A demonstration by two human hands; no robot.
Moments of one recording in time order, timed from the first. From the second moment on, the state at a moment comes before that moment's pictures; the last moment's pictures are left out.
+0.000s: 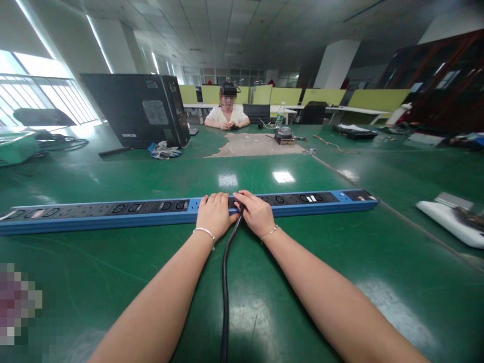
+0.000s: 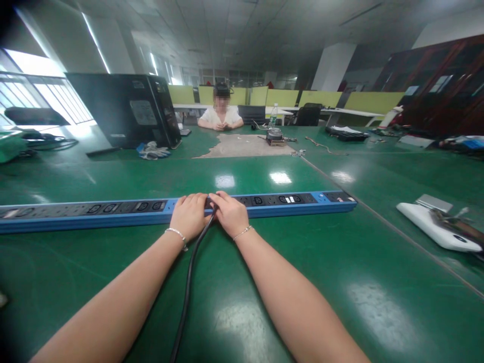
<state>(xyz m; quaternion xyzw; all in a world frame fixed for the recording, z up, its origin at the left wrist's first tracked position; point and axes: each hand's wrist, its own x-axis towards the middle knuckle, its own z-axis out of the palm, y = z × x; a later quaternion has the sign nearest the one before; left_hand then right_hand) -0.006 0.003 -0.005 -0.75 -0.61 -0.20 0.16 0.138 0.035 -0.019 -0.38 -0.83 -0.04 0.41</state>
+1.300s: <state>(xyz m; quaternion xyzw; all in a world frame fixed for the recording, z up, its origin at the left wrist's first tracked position) -0.009 0.006 -0.007 -0.75 -0.61 -0.20 0.15 0.276 0.048 0.000 -0.51 -0.73 -0.06 0.46</state>
